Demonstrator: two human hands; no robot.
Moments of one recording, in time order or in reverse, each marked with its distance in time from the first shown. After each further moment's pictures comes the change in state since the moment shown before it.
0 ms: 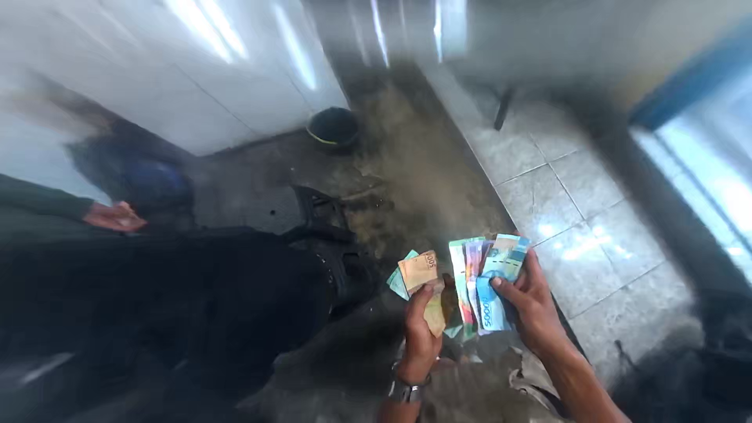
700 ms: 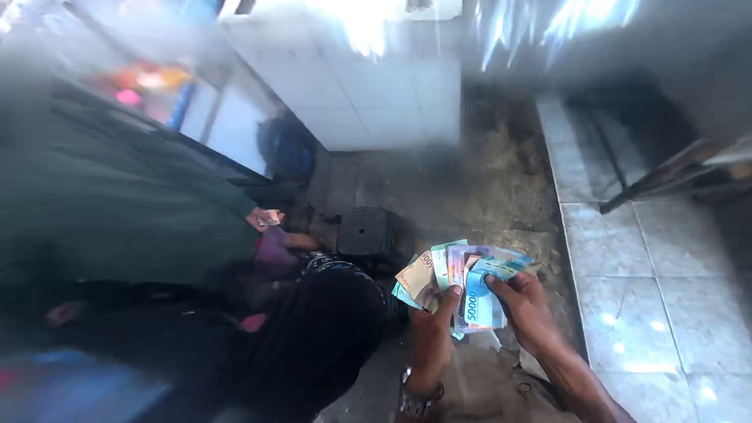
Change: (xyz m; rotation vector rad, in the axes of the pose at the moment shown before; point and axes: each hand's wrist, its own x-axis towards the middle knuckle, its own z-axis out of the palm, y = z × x) left_hand 0.239 0.178 0.043 0.096 0.457 0.401; right_hand 0.308 -0.039 0.205 -0.153 -0.363 0.169
